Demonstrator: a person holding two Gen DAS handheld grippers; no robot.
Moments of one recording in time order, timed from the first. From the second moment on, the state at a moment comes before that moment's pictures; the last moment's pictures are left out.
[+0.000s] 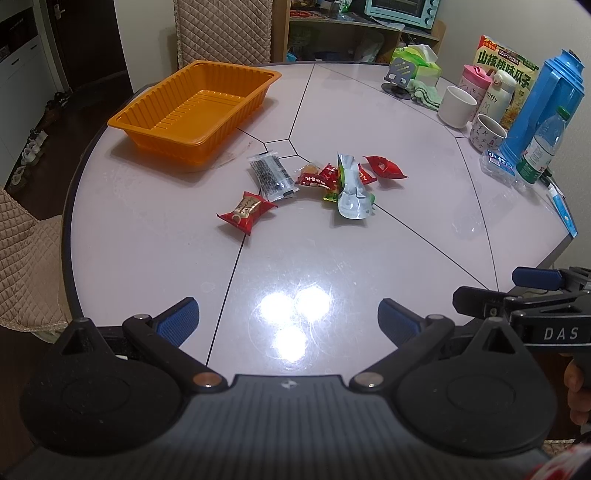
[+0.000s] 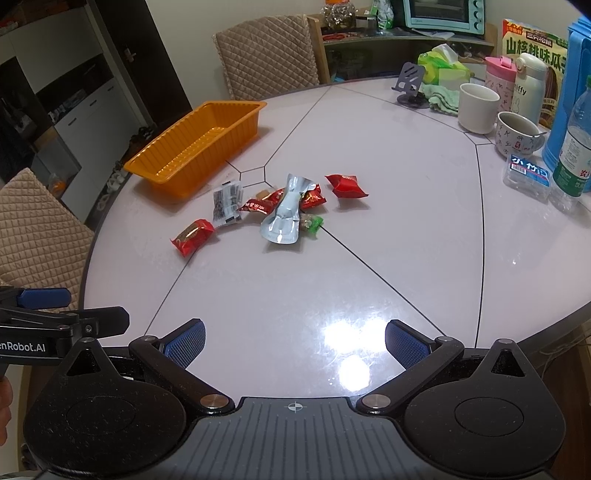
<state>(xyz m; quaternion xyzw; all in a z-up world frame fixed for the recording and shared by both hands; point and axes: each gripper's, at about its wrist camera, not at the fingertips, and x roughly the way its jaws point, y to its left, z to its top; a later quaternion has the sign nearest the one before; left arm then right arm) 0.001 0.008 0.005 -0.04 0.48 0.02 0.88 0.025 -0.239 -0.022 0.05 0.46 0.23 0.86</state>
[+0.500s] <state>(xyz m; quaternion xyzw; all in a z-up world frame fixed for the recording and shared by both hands) 0.001 0.007 0.004 -0.04 0.48 0.02 0.88 0.027 -0.238 -0.022 0.05 0.46 0.23 0.86</state>
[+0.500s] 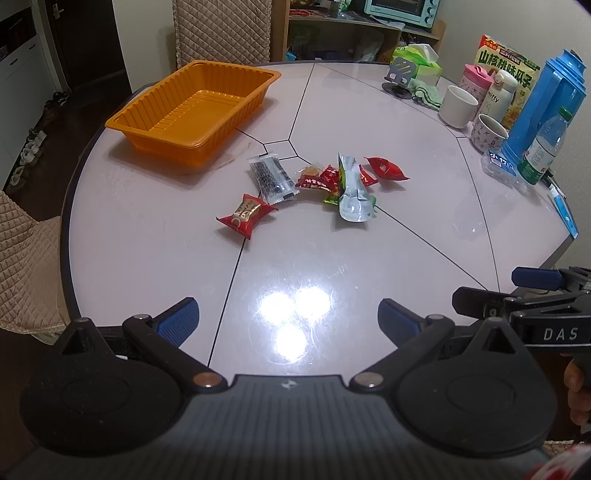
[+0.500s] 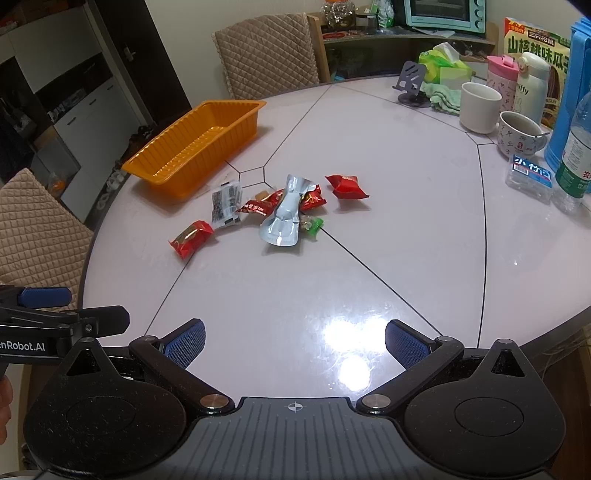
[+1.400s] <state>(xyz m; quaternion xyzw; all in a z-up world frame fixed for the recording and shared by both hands) 0.029 0.027 -0.003 -0.04 0.48 -0.01 0.87 0.062 -0.226 -0.036 0.06 0.47 0.21 0.86</state>
